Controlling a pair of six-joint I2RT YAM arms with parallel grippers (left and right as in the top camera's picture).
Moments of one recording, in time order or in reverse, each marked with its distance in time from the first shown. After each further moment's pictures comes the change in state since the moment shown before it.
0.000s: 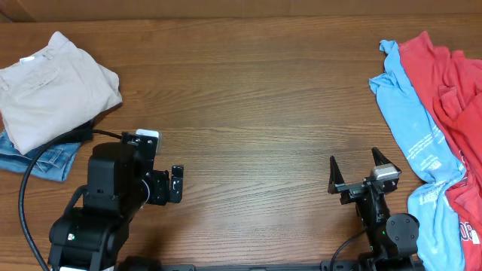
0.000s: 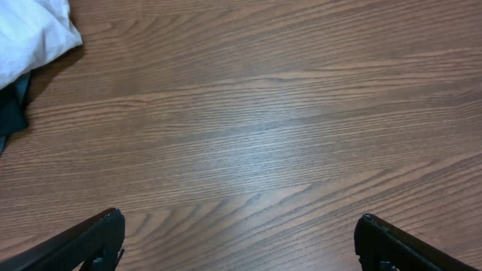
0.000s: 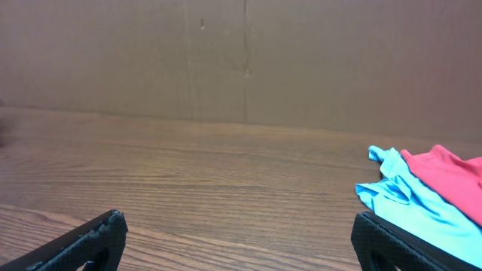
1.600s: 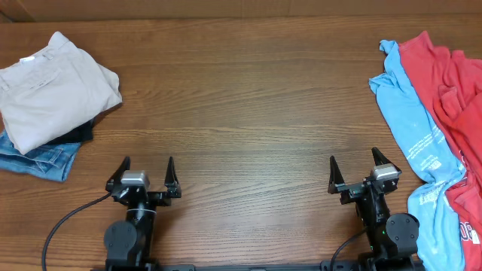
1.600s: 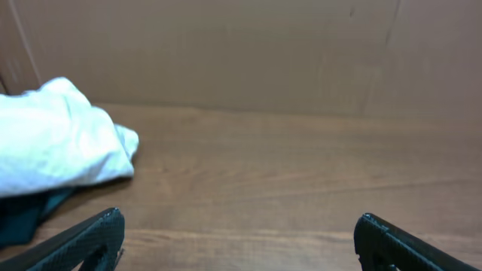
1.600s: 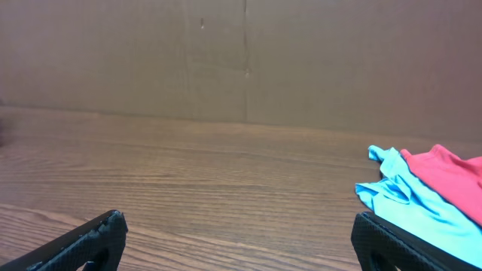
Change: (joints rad) left arm 0.106 -0.795 -0.976 1.025 -0.071 -0.045; right arm 0.000 0.002 0.000 0.000 0.000 -0.001
